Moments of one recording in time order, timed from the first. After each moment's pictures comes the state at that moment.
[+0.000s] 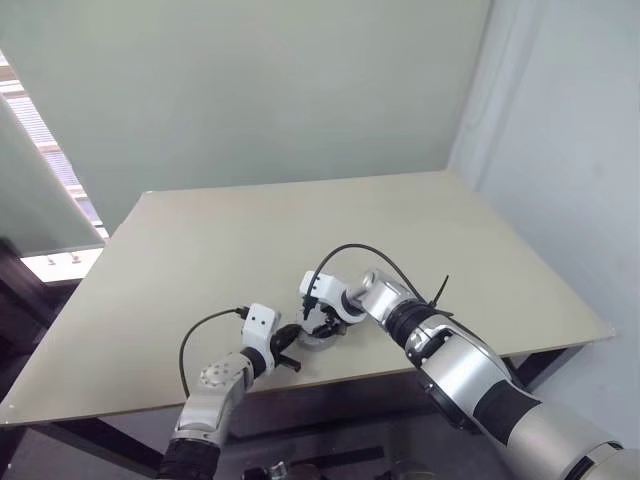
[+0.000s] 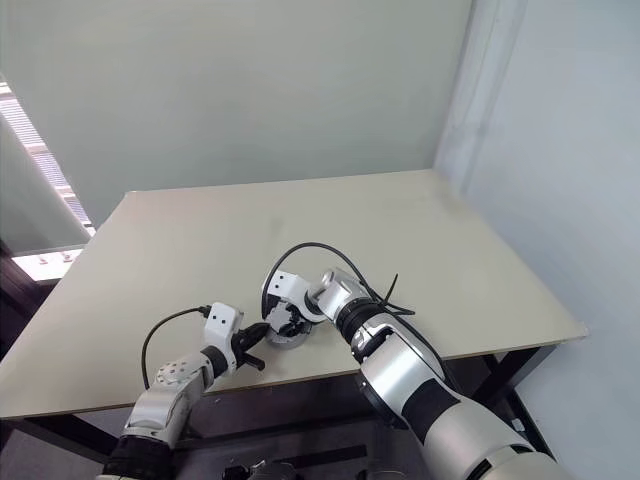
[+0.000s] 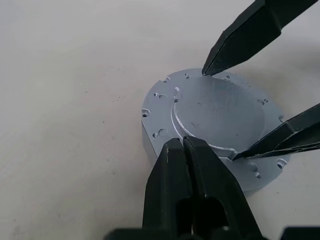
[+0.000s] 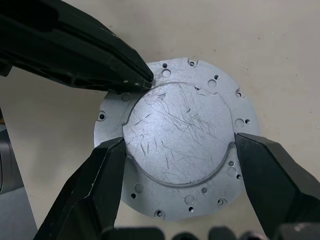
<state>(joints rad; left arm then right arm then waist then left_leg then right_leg) -0.13 0.28 -0.03 0.20 -0.19 0.28 -0.50 -1.11 0.12 0.46 1.20 -0.30 0.36 0.87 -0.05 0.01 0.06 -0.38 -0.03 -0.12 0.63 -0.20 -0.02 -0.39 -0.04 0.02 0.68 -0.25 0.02</state>
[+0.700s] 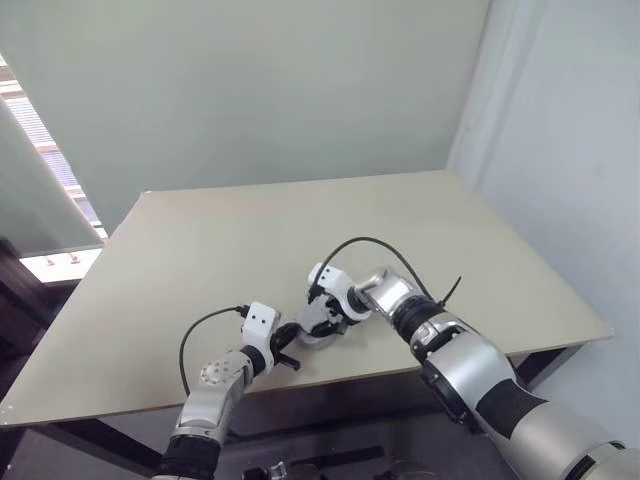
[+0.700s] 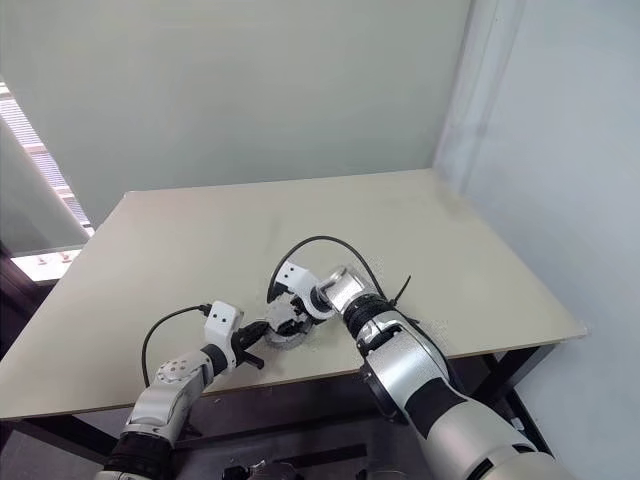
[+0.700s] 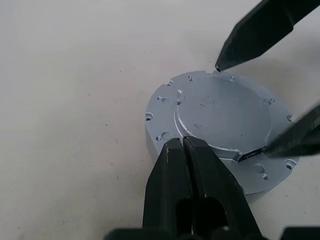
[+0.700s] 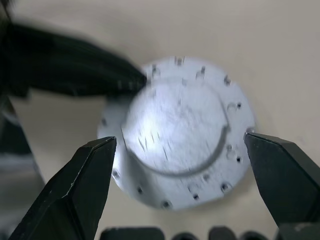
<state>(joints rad) -0.13 0.28 -0.03 0.21 -0.17 0.27 -0.51 -1.11 0.10 0.25 1.19 -0.17 0.44 0.88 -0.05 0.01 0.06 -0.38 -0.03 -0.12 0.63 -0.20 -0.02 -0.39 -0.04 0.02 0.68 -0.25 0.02</state>
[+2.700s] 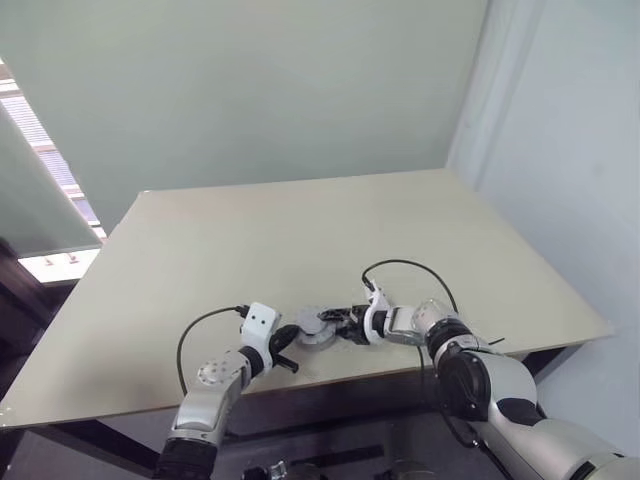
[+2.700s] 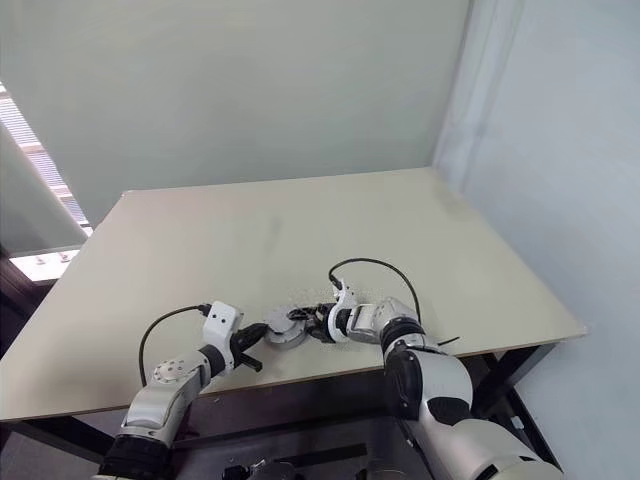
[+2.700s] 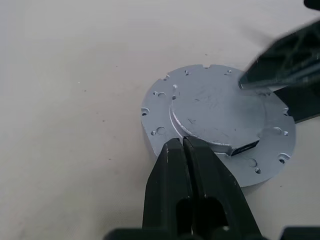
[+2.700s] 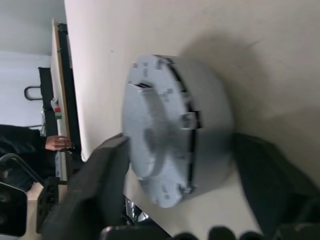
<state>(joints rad) -0.11 0.29 -0.03 0.14 -0.16 0.34 -0.52 -0.97 0.06 -0.46 1.27 0.38 0.81 0.43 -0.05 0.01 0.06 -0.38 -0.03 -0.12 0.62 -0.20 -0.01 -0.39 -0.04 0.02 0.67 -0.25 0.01</state>
